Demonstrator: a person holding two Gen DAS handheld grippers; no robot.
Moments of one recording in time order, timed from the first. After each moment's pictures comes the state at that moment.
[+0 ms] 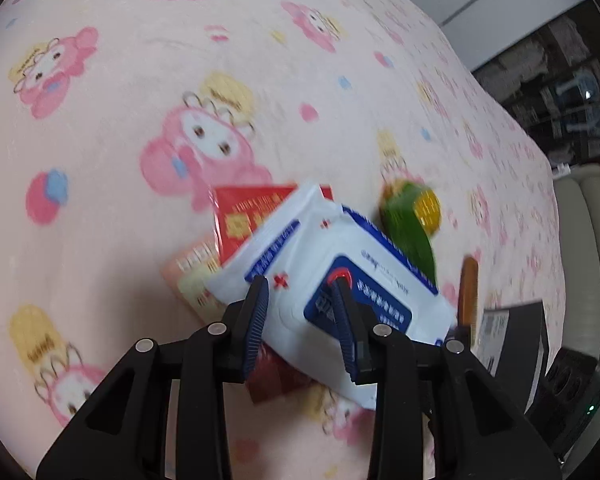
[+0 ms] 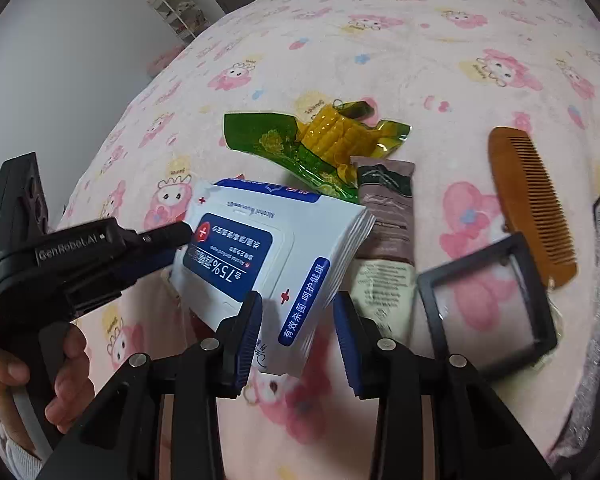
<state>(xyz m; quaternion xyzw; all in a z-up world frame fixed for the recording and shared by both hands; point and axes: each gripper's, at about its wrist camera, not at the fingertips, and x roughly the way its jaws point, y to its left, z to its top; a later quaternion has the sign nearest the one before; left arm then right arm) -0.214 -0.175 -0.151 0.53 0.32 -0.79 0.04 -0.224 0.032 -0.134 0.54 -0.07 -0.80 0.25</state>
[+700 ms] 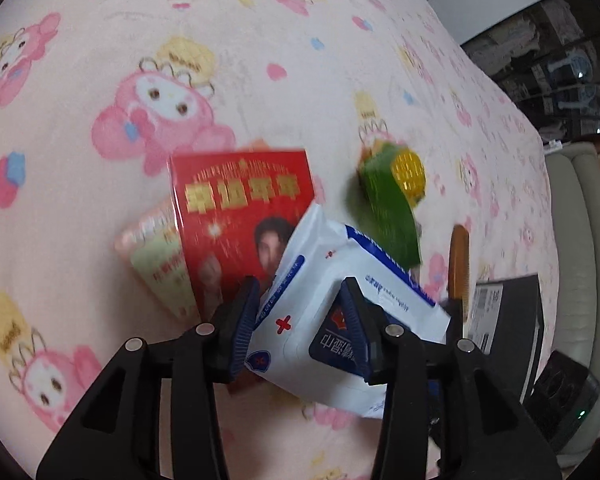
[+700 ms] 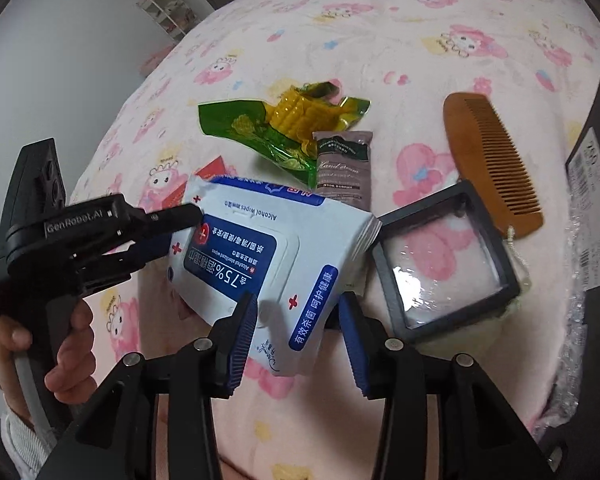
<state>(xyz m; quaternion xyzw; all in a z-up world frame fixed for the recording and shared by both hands) -0.220 -0.152 -0.161 0.57 0.32 -0.76 0.00 -0.212 0.070 -0.134 0.55 -0.09 -0.79 0.23</state>
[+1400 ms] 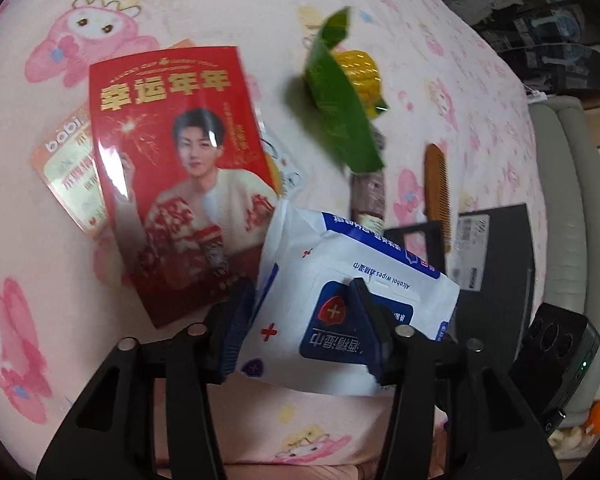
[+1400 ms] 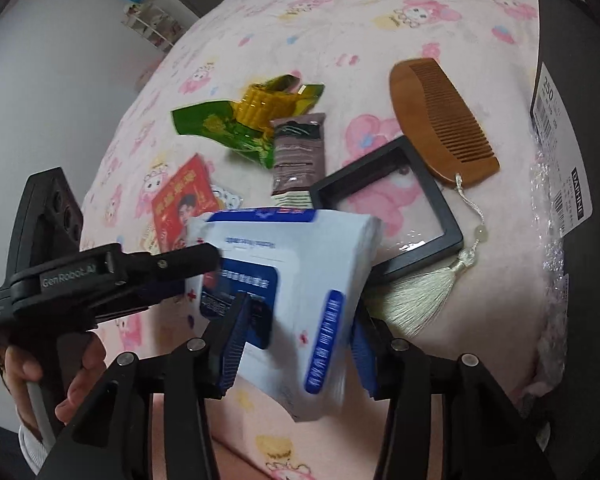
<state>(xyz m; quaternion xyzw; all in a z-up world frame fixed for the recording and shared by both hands) -0.209 -0.106 -0.164 0.60 0.31 -0.73 -0.08 -0.202 0.103 -0.141 0.57 -0.14 -0.78 0.24</state>
